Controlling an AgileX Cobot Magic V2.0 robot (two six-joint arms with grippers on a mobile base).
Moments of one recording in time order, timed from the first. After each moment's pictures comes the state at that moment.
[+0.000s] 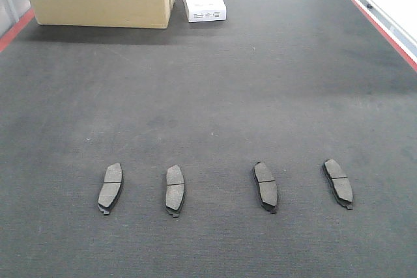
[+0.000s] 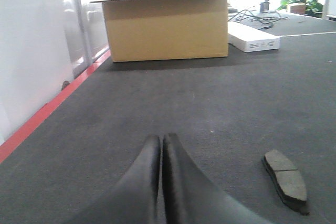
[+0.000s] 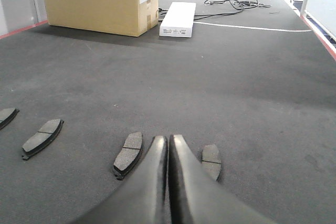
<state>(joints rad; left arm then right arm) 0.09 -0.01 0.03 -0.02 0.09 0.09 0.38 -0.02 -0.37 -0.20 0.63 0.14</state>
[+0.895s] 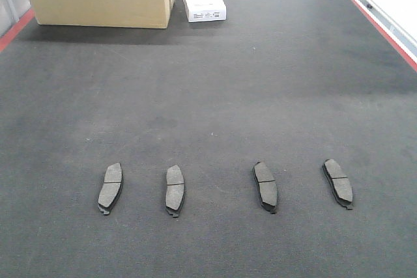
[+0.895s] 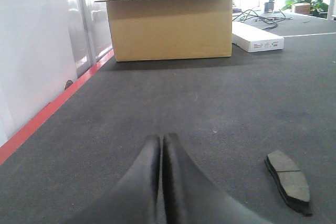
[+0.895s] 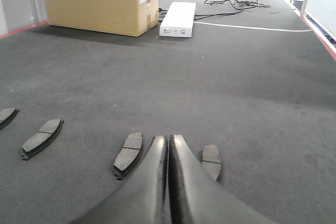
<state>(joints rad) 0.09 -0.01 0.03 -0.02 0.09 0.09 0.38 -0.02 -0.37 -0.20 0.63 0.14</state>
